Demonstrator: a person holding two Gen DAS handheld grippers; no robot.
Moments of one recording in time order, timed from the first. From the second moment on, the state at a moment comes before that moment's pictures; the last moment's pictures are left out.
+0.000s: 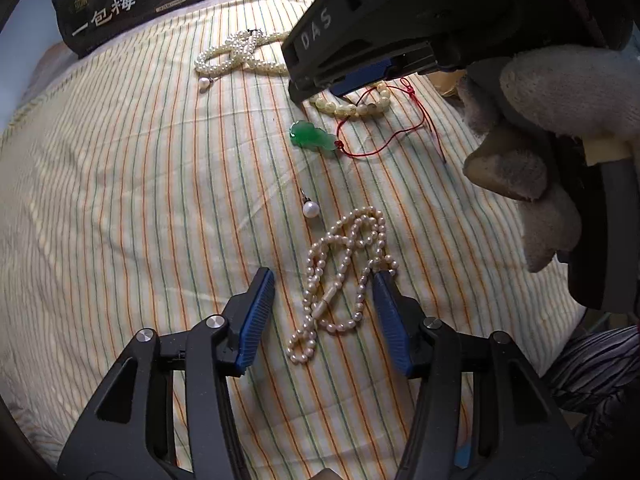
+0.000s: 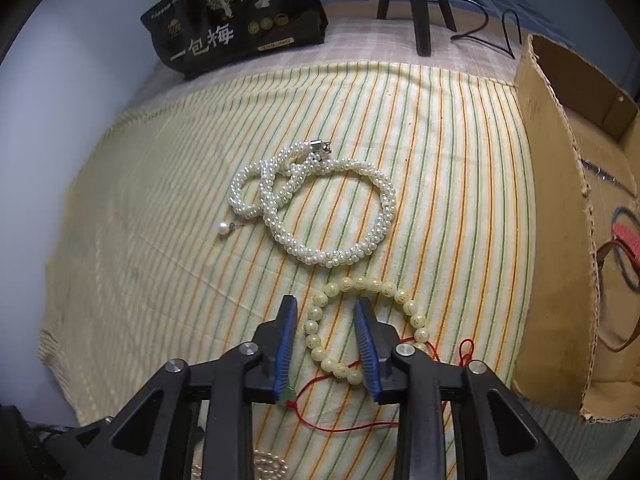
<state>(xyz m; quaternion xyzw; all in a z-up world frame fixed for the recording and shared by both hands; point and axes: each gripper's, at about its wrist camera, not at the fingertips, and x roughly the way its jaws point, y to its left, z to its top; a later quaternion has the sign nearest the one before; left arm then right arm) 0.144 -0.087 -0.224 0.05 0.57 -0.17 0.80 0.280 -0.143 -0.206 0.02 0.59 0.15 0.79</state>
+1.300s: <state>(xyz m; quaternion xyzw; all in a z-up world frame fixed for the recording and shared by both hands) 0.152 -0.040 -0.129 -0.06 0.49 -0.19 0.85 0.244 -0.206 -0.086 0.10 0.46 0.16 0.87</state>
